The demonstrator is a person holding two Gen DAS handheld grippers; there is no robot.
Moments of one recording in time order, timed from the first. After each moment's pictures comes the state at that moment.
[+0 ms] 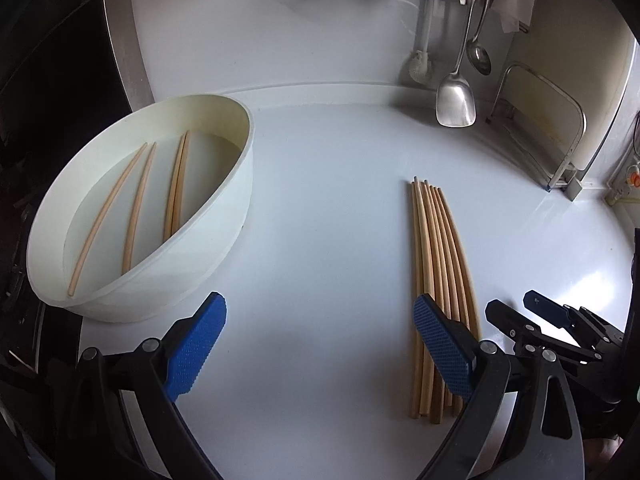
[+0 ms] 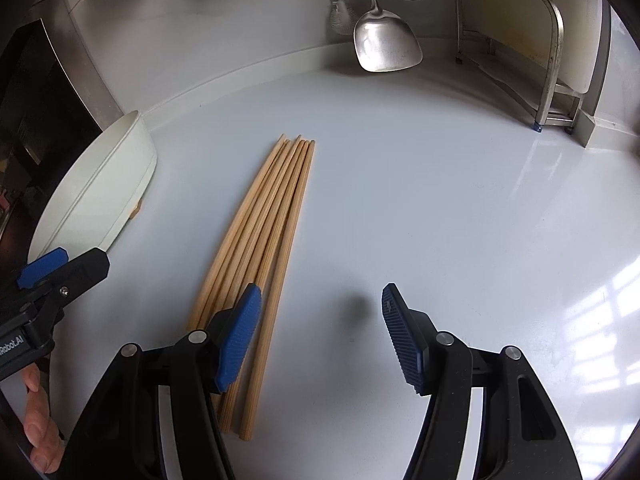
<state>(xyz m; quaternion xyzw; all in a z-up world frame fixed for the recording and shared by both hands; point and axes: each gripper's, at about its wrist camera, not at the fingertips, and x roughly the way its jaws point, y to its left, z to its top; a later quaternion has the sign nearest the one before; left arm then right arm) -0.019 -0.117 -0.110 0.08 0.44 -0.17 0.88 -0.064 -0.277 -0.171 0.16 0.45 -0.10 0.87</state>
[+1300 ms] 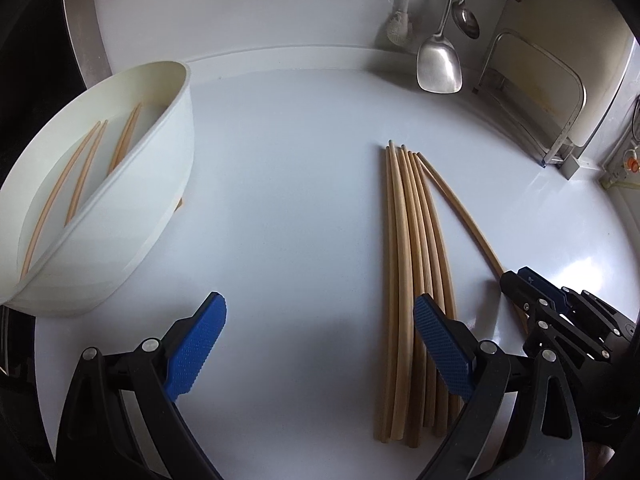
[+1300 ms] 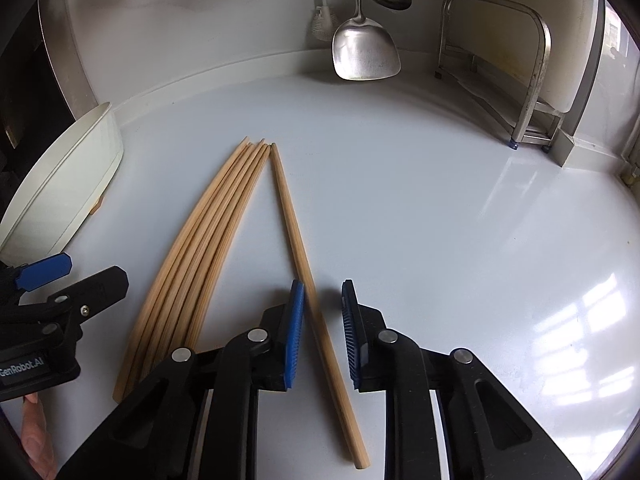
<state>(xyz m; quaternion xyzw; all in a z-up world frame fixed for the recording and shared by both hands) -0.018 -0.159 -0.149 0.08 0.48 -0.19 0.86 -0.065 -0.290 -0.179 0.11 0.45 -0.14 0.88</state>
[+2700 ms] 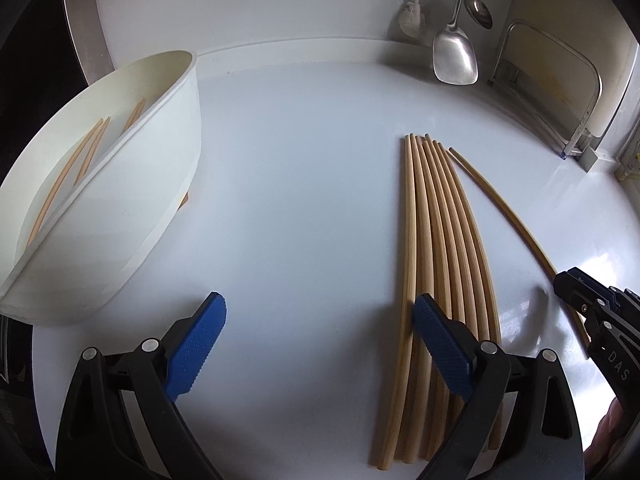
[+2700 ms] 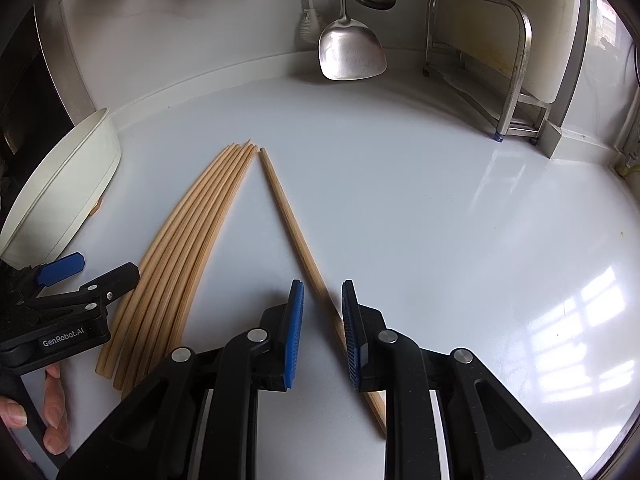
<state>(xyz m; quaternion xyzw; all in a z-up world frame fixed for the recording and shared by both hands) -0.003 -0.156 -0.171 0.09 0.47 -0.17 0.86 -0.074 -0.299 -0.176 0.12 0.44 -0.15 0.88</state>
